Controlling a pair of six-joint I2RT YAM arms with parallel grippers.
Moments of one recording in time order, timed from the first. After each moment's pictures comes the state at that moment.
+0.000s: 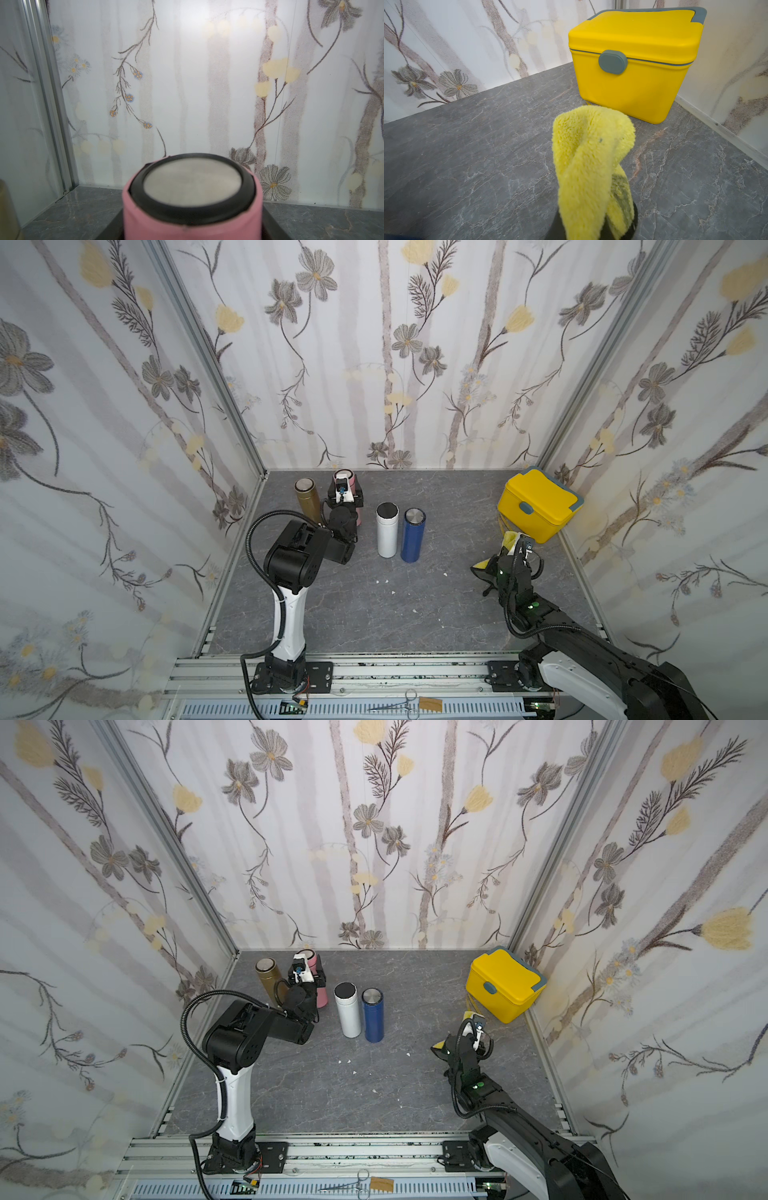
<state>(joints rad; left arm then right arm) -0.35 2.11 0.96 1.43 -0.43 0.06 0.46 0.95 0.27 0.24 0.66 0.46</state>
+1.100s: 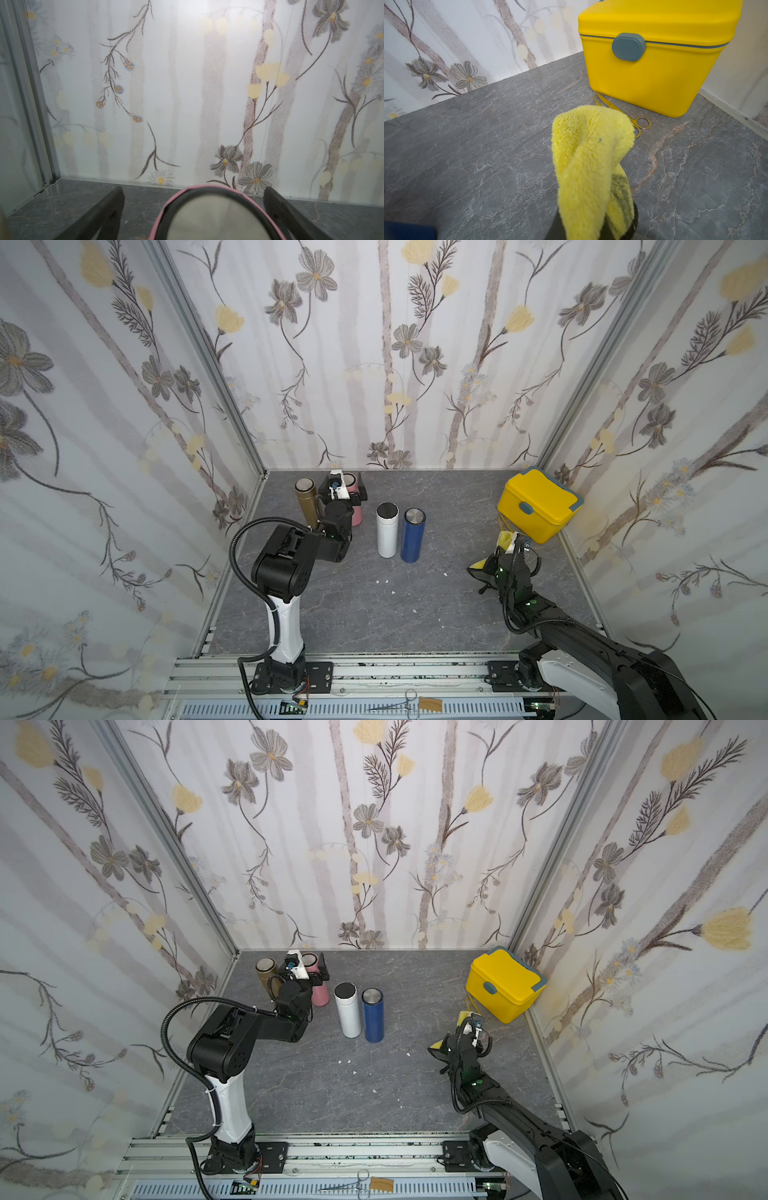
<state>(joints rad) -0.34 1.95 0.90 1.26 -0.35 -0.05 0.42 0.99 0.27 0.31 0.55 0.47</state>
